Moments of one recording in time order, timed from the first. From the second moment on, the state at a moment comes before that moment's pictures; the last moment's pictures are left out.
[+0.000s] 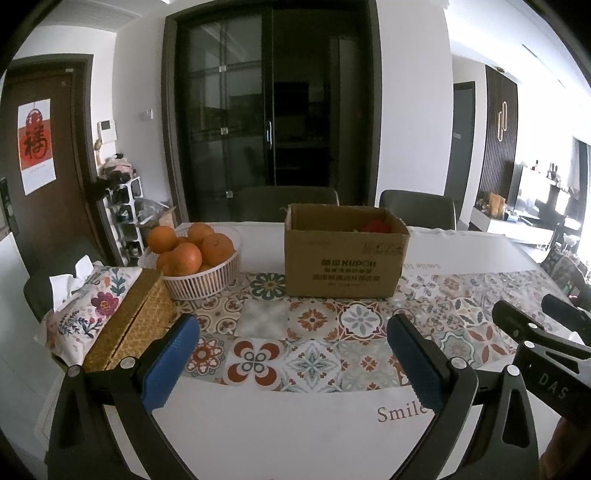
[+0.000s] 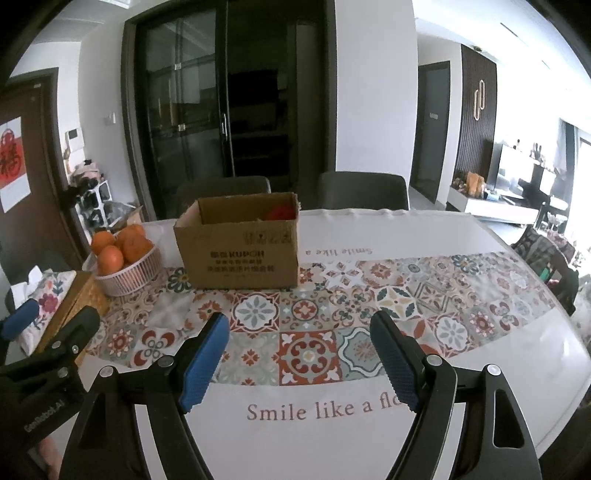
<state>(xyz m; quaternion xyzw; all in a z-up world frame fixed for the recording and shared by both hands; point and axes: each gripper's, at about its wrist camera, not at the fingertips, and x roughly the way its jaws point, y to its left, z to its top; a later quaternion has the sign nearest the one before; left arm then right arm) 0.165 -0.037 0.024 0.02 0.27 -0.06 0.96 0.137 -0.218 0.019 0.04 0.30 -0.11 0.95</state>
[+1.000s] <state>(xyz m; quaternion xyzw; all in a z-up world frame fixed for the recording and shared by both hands) 0.160 -0.041 0.028 0.02 0.26 -0.06 0.96 0.134 -0.223 0.017 0.05 0.30 -0.10 0.95</state>
